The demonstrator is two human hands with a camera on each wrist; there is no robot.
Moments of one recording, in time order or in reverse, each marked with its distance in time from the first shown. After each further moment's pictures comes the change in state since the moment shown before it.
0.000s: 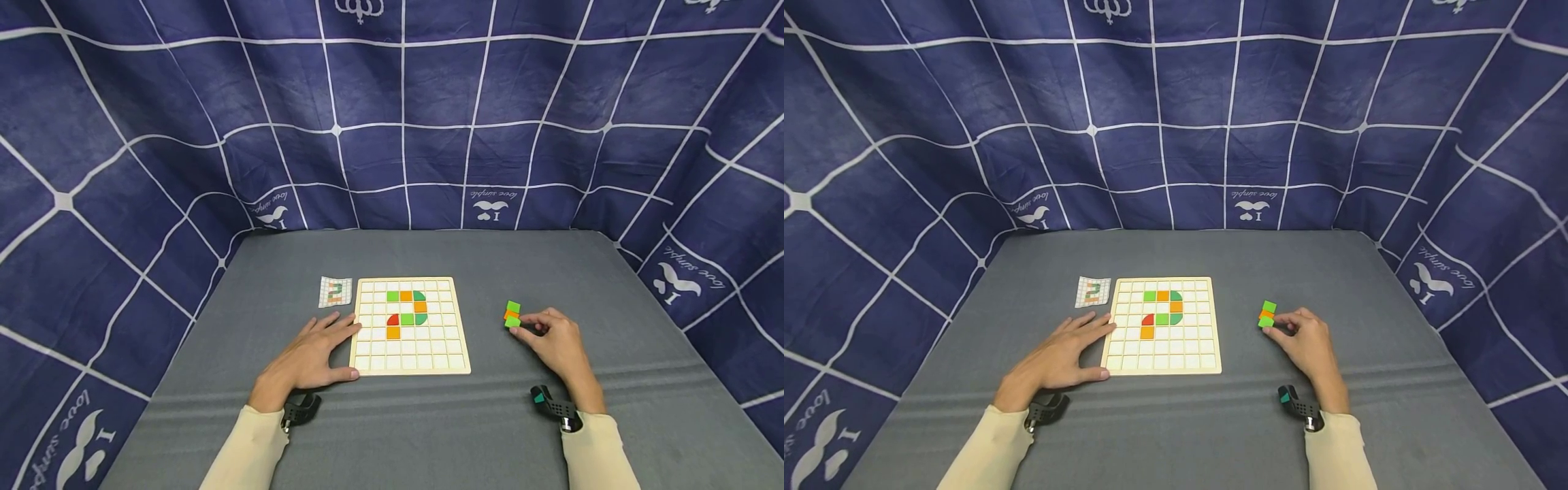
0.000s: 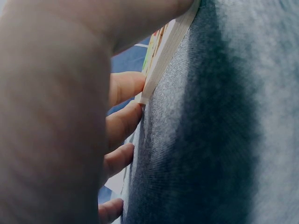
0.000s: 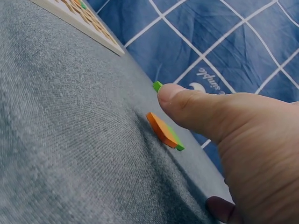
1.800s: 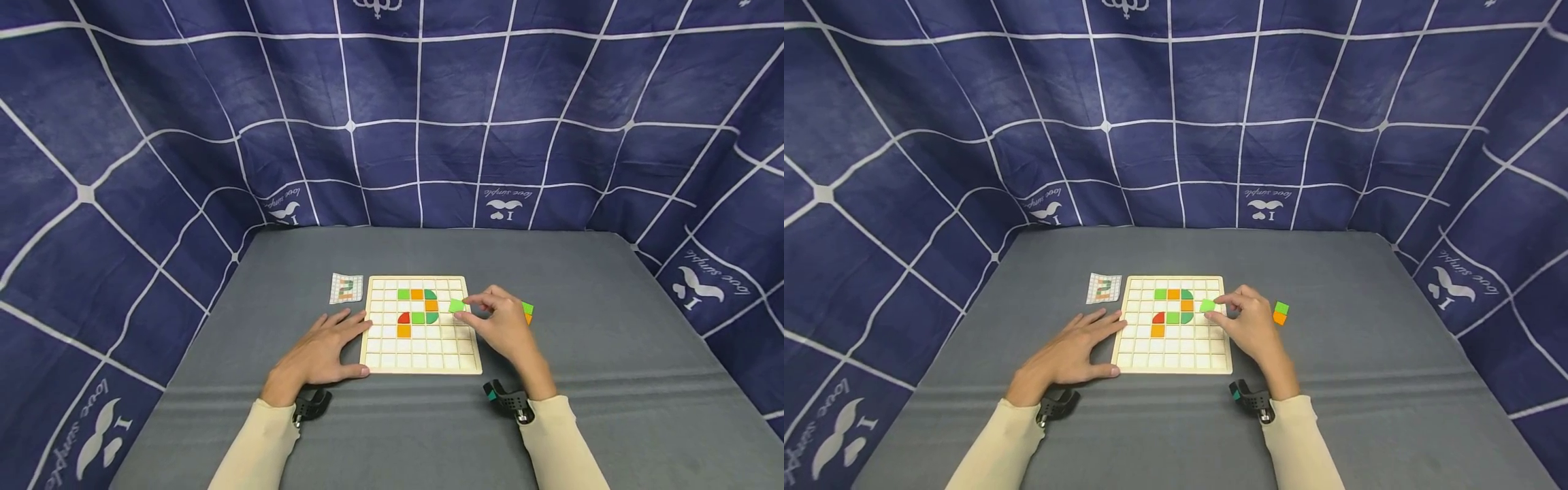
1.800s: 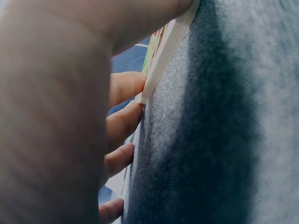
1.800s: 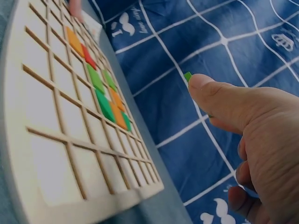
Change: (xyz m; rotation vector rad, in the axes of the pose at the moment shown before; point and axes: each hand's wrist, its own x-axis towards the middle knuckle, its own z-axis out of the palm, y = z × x) left_hand 0.001 0.001 -0.003 -0.001 -0.014 -0.008; right_hand 0.041 -0.111 0.041 0.182 -0.104 -0.117
